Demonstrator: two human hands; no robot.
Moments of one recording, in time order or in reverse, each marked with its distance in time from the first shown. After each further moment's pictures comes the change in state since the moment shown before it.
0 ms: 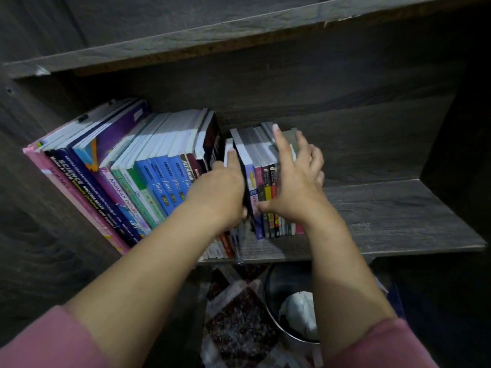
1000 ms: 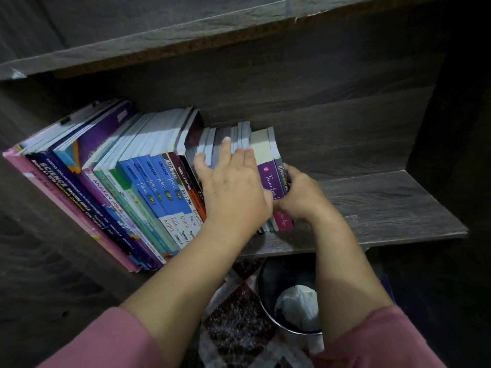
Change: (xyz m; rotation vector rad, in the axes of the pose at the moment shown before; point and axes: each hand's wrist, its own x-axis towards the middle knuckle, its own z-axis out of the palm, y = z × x) left_hand -0.006 0.046 0.024 0.087 0.509 0.029; right_hand -0.002 0.048 0.007 0.406 -0.163 0.274
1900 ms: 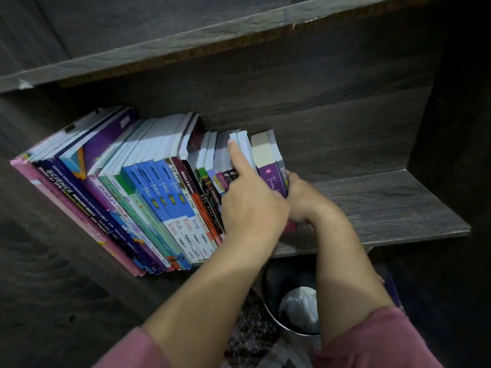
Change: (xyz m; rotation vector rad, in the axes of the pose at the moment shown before) left_hand -0.009 0.023 -0.026 -0.579 -0.240 -0.438; right_hand 0.001 -0.002 0.000 -0.050 -0.103 0.066
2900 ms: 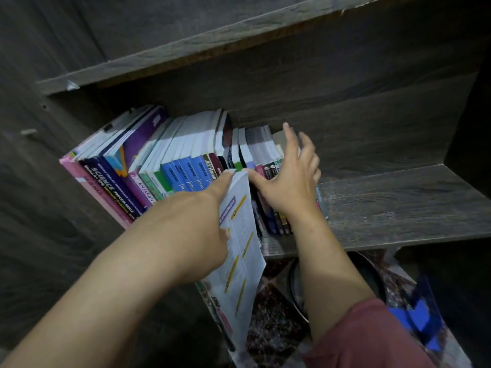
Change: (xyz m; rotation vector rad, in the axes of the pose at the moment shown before) left_hand -0.012 -0.068 -0.130 0.543 -0.466 0.143; right_hand 0.005 -0.057 0.065 -0.073 0.570 -0.308
